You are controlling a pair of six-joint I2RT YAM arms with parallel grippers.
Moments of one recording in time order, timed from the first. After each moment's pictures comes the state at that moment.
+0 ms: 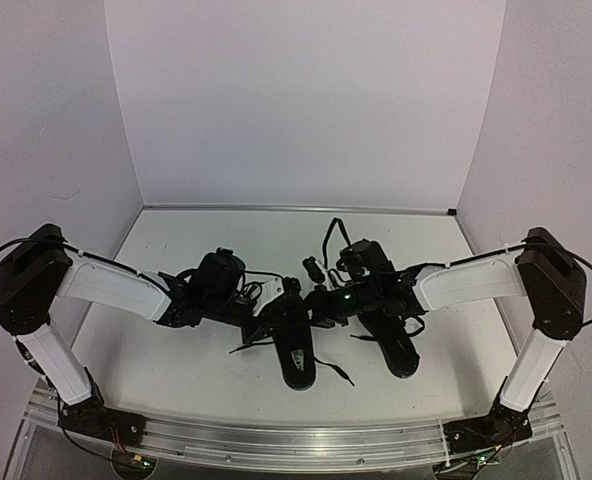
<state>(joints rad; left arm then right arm) -0.92 1.67 0.83 0.25 0.41 0.26 0.86 1.77 0.99 0.14 -0.52 0.74</state>
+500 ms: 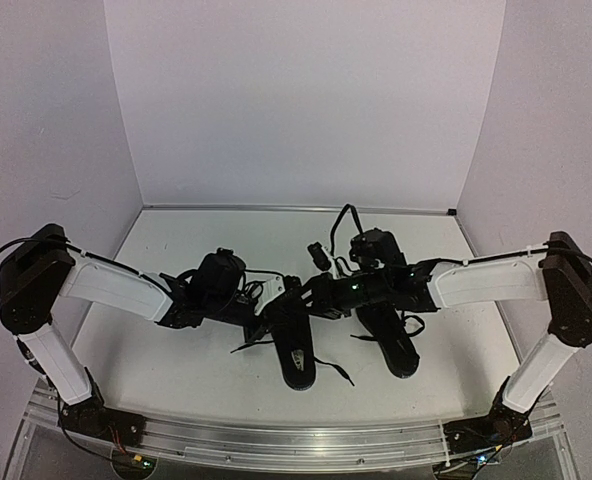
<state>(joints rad) -0.92 1.68 0.83 0.29 0.41 0.25 0.86 1.68 0.98 0.15 -0.52 0.77</state>
